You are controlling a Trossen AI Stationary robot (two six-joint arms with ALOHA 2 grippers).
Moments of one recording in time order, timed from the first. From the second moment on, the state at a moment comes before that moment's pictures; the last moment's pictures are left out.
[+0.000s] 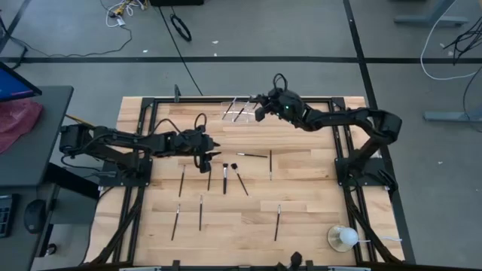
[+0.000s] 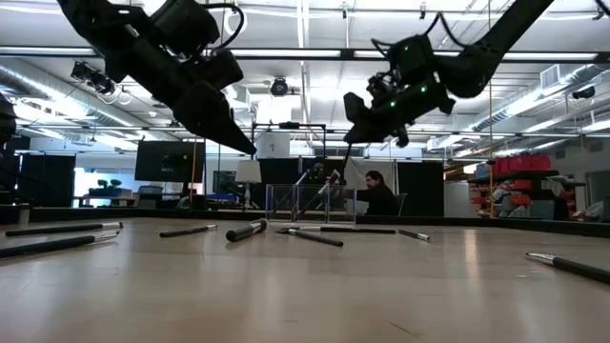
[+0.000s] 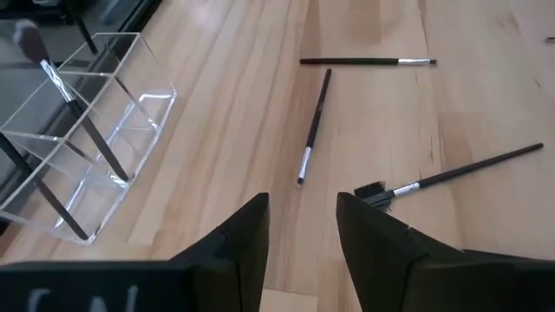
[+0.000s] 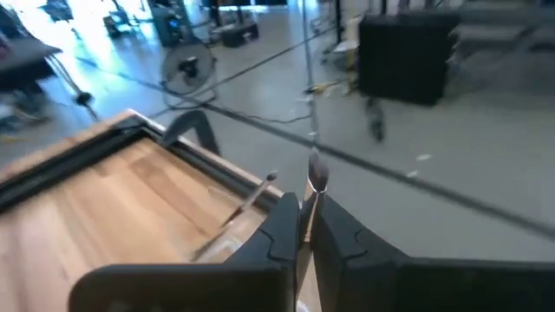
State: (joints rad) left arm 0.14 1.29 0.55 0.17 -0.14 0.12; right arm -0.51 1.65 0.84 0.54 0.21 0.24
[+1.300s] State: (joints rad) left arm 0.13 1.29 0.55 0.21 -0.14 0.09; right arm -0.69 1.54 0.84 0.39 -0.06 0.18
